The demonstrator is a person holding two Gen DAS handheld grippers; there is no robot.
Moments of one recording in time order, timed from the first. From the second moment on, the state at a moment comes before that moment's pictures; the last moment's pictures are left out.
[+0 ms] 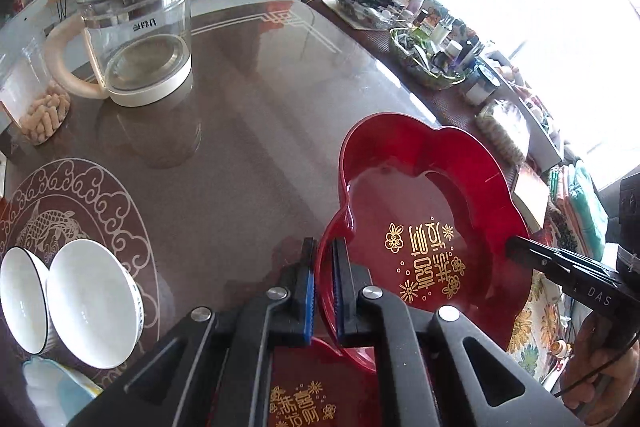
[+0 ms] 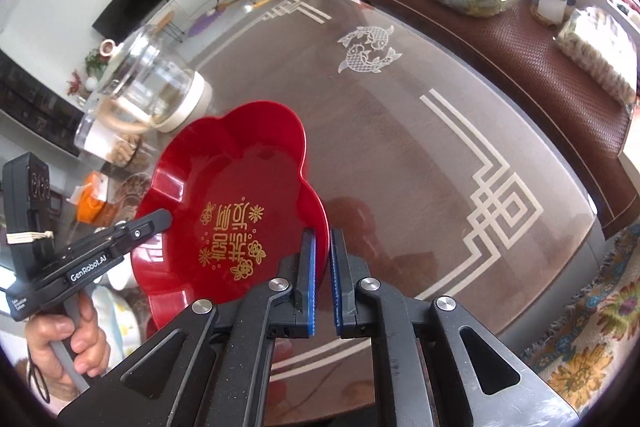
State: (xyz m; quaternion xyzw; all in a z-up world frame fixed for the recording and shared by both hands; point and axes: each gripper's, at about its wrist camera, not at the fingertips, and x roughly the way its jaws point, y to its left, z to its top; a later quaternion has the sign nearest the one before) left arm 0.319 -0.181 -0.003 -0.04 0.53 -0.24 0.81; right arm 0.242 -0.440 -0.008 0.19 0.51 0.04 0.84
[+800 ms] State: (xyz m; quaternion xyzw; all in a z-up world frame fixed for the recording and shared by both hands) left arm 0.218 -0.104 -0.079 0.05 0.51 -0.21 0.83; right arm 0.114 -0.309 -0.073 0.17 0.50 -0.01 0.85
